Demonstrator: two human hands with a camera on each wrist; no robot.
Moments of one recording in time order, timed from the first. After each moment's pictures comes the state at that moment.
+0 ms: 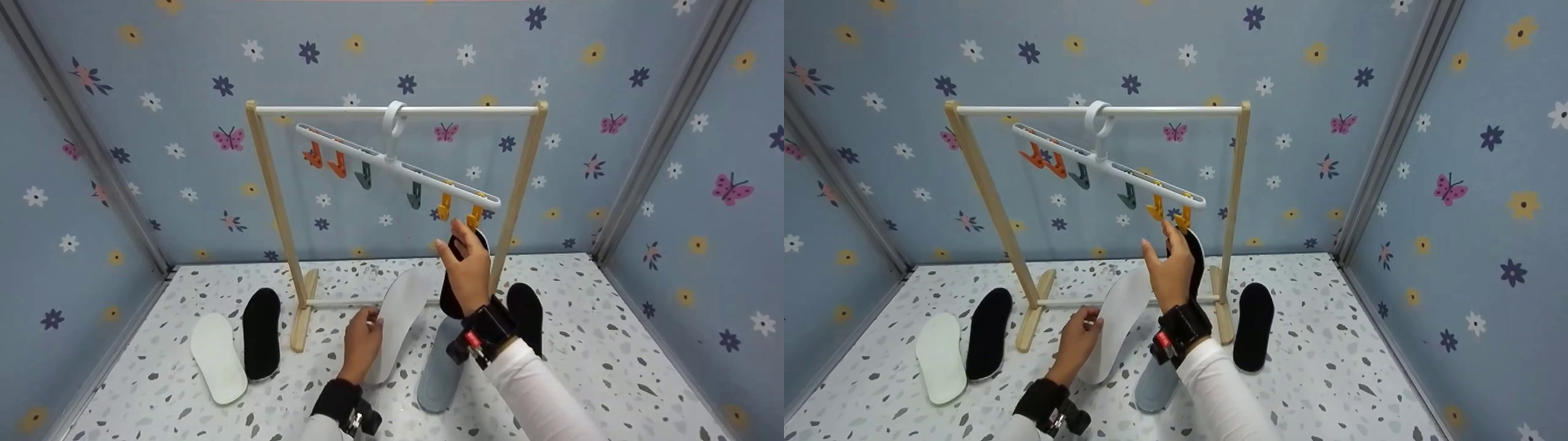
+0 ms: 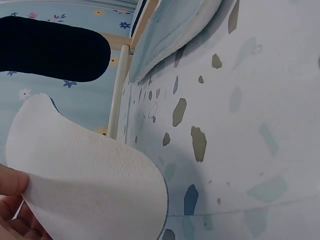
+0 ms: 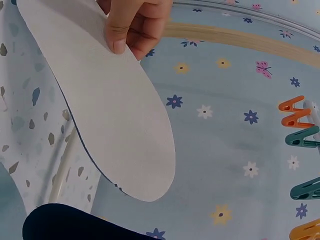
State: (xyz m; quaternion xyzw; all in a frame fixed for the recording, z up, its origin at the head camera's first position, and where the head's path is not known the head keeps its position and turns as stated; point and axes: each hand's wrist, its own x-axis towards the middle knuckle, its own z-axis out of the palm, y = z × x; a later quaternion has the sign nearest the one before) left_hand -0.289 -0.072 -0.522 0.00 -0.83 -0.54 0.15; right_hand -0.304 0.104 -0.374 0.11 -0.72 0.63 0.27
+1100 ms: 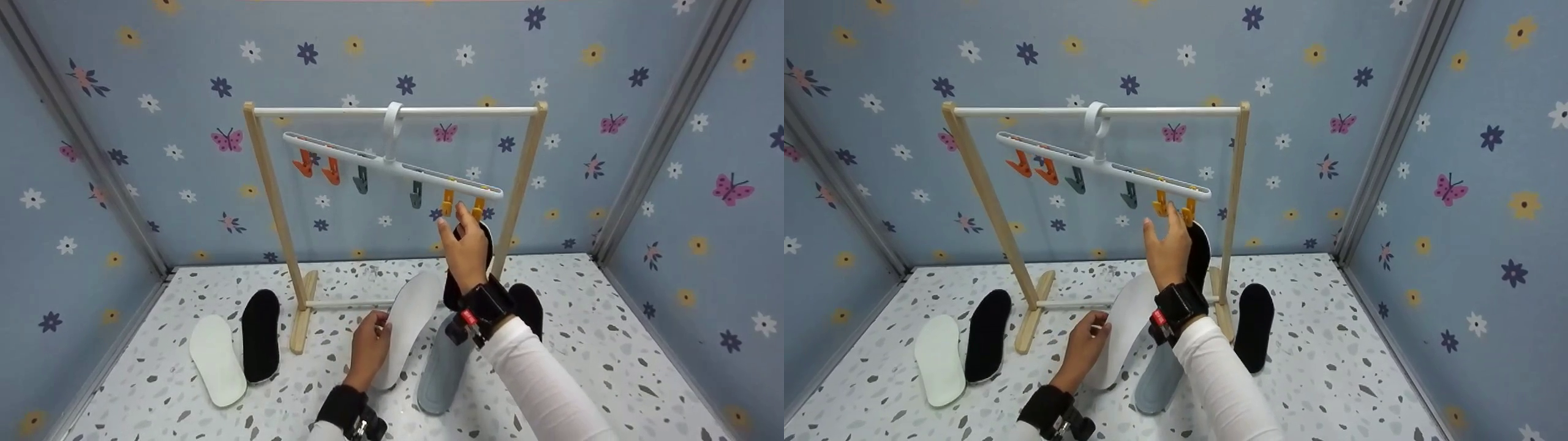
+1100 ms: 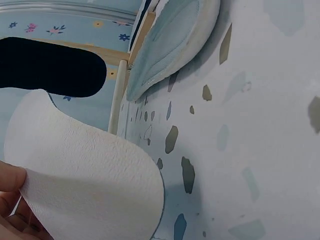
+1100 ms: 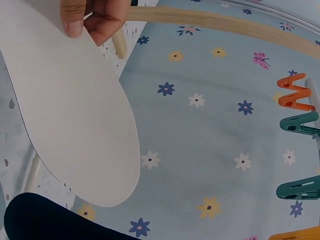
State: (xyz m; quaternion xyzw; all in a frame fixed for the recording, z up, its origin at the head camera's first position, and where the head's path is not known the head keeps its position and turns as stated) left_hand -0.285 -0.058 -0.526 -0.02 -0.83 -0.54 0.14; right_hand -0.324 0.105 -0.354 0.09 -0.78 0.57 0.26
